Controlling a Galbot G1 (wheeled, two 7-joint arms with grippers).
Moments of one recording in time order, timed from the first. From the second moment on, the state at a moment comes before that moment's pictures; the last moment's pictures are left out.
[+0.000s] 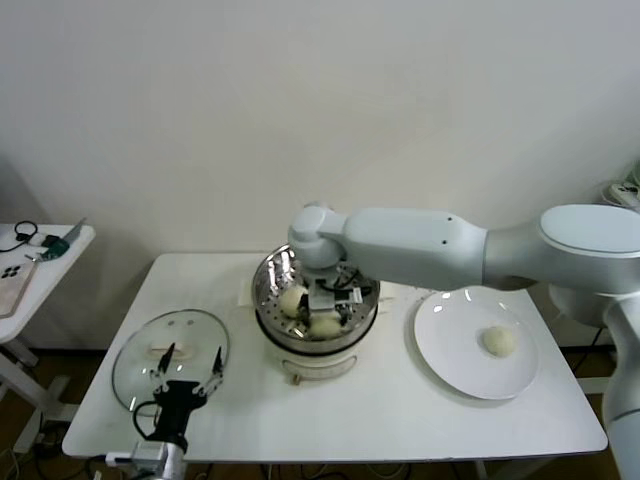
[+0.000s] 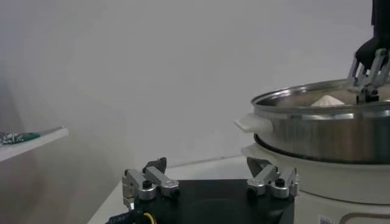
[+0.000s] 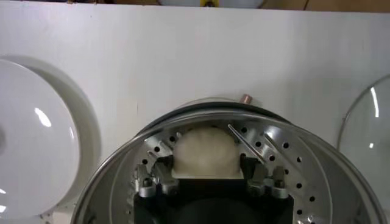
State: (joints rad) left arm 1.64 -1.39 -0.57 -1.98 -0.01 -0.06 -0.08; right arm 0.51 1.32 -1.32 1.34 -0.19 0.45 -1.26
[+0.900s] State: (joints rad) left arm 1.64 -1.39 -0.57 -1.98 -0.01 -0.06 -0.07; right arm 0.61 1.16 -1.29 1.31 -0.12 0.37 -1.18
